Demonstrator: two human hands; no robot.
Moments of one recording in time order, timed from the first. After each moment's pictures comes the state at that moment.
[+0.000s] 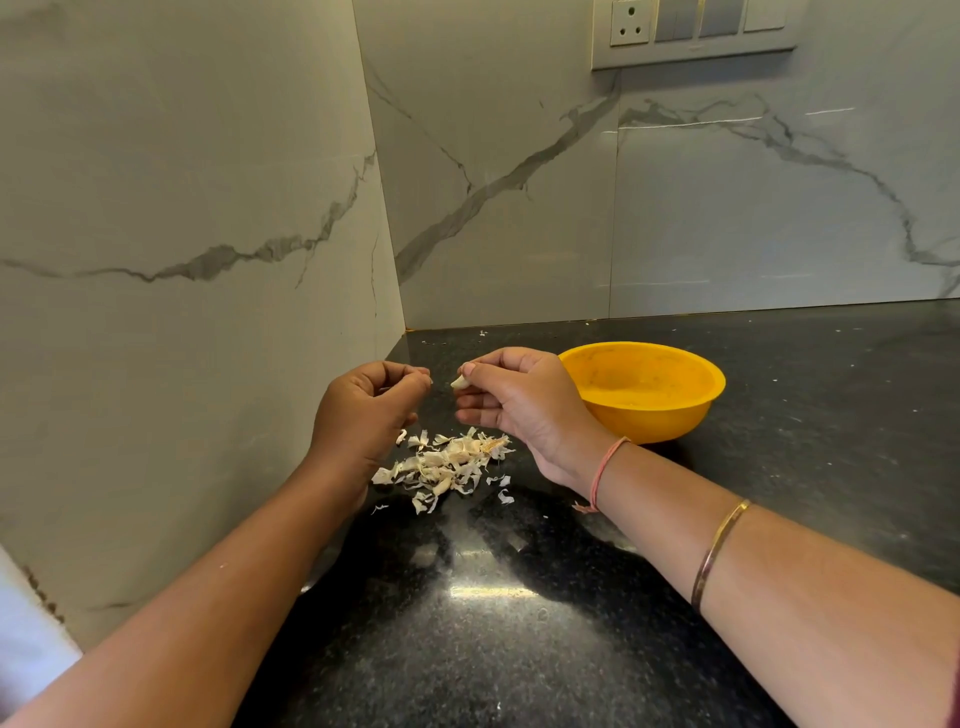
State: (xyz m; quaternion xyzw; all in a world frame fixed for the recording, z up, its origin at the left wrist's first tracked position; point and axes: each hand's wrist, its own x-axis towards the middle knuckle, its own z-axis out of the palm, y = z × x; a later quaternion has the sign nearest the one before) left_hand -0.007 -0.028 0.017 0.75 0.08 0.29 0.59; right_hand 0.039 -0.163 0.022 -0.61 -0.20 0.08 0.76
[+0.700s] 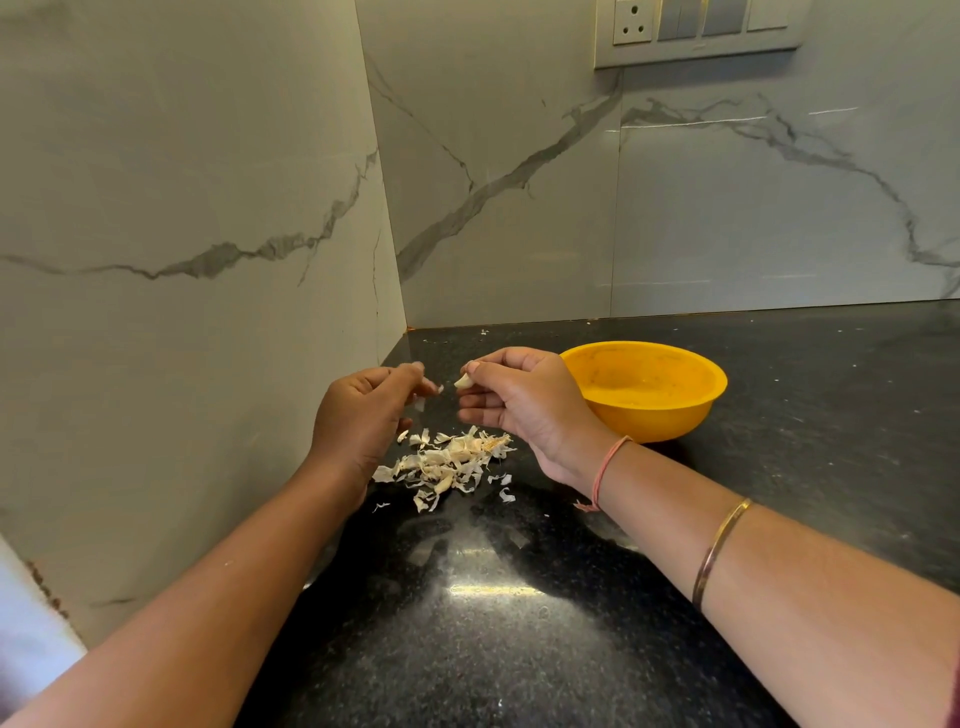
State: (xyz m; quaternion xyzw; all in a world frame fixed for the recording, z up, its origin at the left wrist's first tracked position) left_hand -0.010 -0.029 0.019 0.75 0.09 0.28 0.60; right_hand 0.040 -0.163 0.021 -0.61 -0.19 0.08 0.76
